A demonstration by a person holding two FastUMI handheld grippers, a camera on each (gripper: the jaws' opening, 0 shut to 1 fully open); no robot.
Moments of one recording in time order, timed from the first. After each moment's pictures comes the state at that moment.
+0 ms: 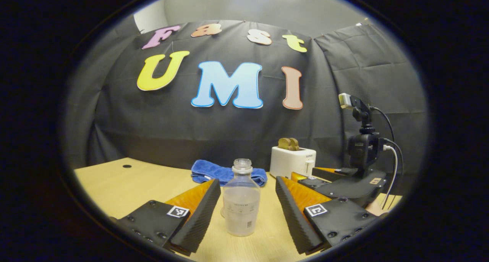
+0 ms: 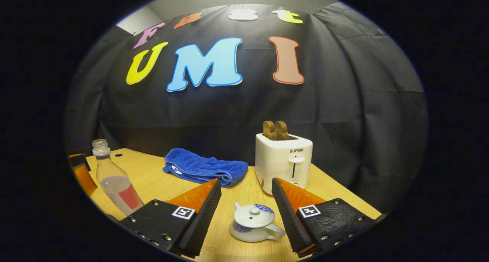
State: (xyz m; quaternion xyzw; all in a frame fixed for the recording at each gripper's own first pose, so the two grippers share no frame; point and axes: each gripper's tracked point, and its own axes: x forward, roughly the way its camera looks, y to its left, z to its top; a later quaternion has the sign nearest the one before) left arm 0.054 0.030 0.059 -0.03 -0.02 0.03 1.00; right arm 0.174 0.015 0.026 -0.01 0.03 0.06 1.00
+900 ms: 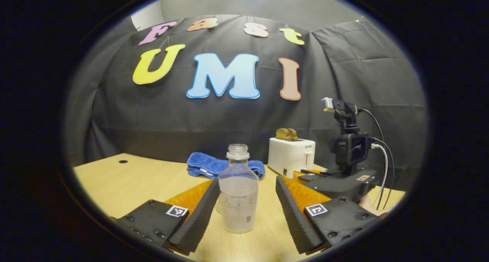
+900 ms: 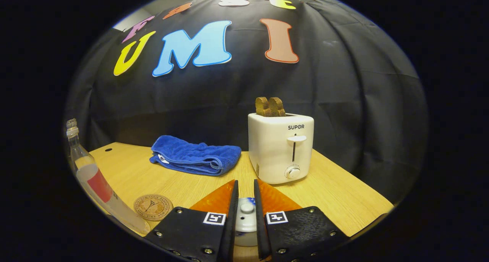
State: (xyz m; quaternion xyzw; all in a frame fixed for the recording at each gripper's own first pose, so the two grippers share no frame) left arm 0.067 0.016 0.033 -0.03 0.00 0.02 1.00; right arm 0.197 0.005 -0.008 0.00 0.07 0.03 1.00
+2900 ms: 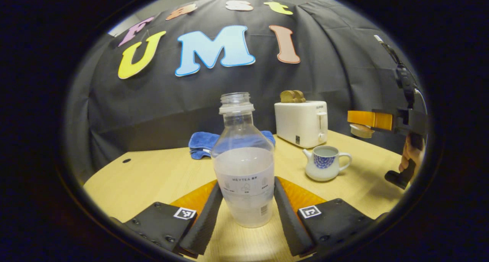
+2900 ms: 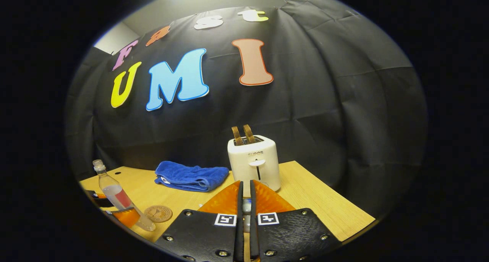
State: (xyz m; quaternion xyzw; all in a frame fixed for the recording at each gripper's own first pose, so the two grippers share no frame) left arm 0.111 0.023 -0.032 0.05 0.12 0.02 0.99; right arm 0.160 -0.079 0.038 0.06 0.01 0.04 1.00
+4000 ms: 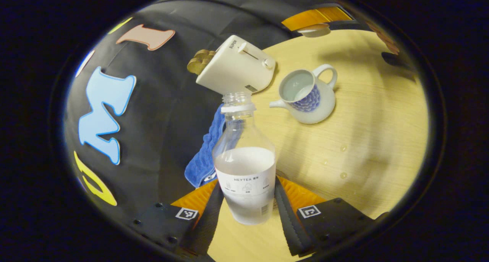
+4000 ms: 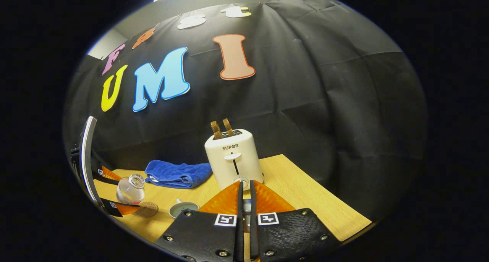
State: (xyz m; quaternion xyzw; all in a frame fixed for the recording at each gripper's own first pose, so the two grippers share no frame) left arm 0.179 0.008 -0.041 0.51 0.29 -0.13 0.80; right arm 0.168 -0.122 0.021 0.09 0.03 0.01 1.00
